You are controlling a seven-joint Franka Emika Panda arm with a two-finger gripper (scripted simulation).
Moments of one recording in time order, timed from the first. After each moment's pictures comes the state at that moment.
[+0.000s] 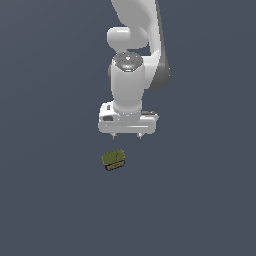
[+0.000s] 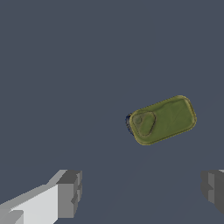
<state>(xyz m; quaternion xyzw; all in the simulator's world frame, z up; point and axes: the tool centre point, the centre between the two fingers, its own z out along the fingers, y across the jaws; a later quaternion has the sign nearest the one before) 0.009 -0.004 0.186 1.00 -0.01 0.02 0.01</state>
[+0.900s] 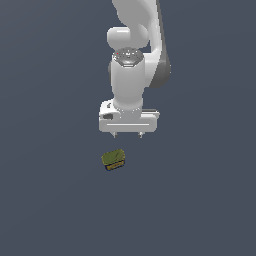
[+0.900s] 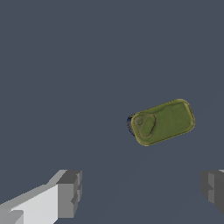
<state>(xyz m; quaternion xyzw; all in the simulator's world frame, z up) 0.010 -0.001 0.194 1.00 0.00 0.03 0.00</state>
